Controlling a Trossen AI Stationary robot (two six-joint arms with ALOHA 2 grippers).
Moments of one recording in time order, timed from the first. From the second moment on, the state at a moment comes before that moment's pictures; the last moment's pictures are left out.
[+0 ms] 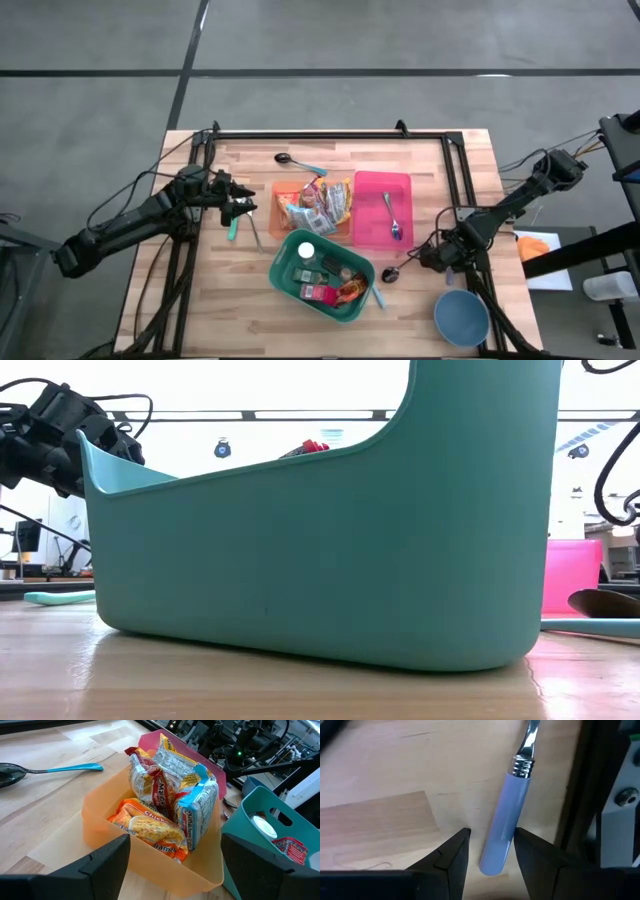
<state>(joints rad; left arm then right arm) 0.64 0.36 0.11 -0.14 0.53 -0.30 0.60 1.11 0.39 -0.78 -0.30 2.36</state>
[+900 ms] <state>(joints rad) 0.64 0.36 0.11 -0.14 0.53 -0.30 0.58 1.13 0.44 -0.80 -0.14 2.38</state>
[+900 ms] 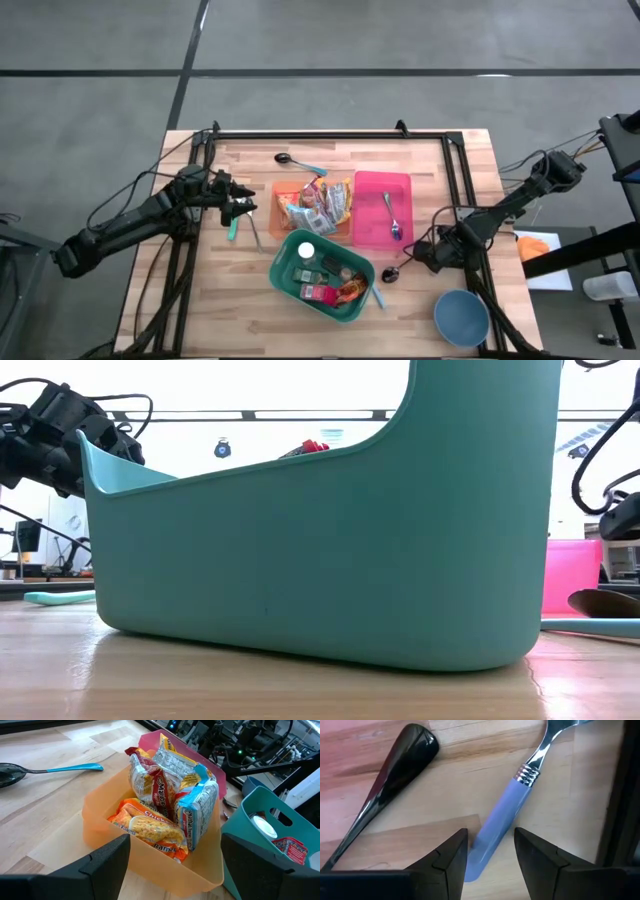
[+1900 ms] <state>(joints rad) 0.64 0.36 0.11 -0.14 0.53 -0.30 0.58 1.15 0.45 -0.78 -0.13 2.36</state>
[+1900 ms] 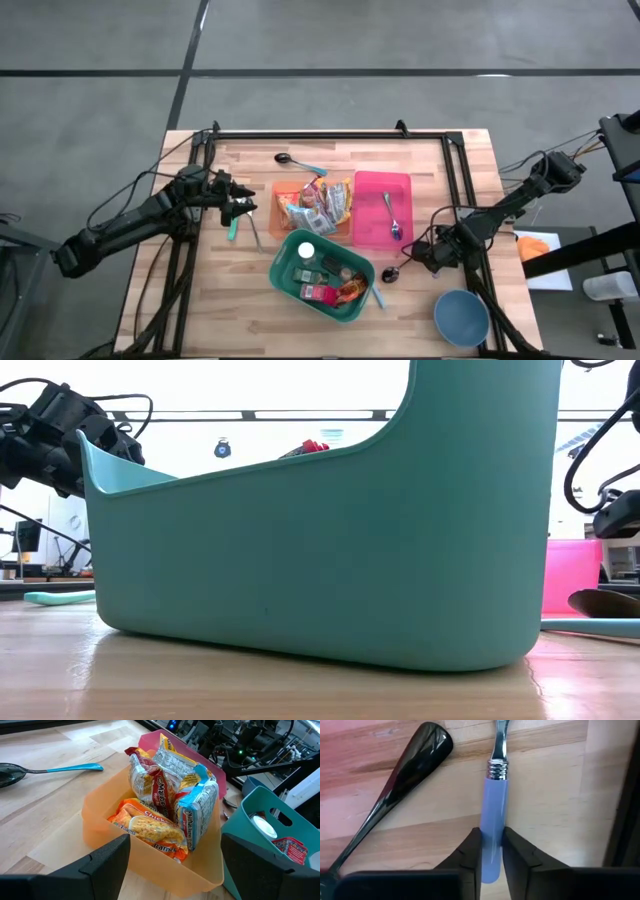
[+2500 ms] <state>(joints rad) 0.64 0.36 0.11 -0.14 0.53 -0.30 0.58 1.15 0.45 -0.77 -0.13 2.36</state>
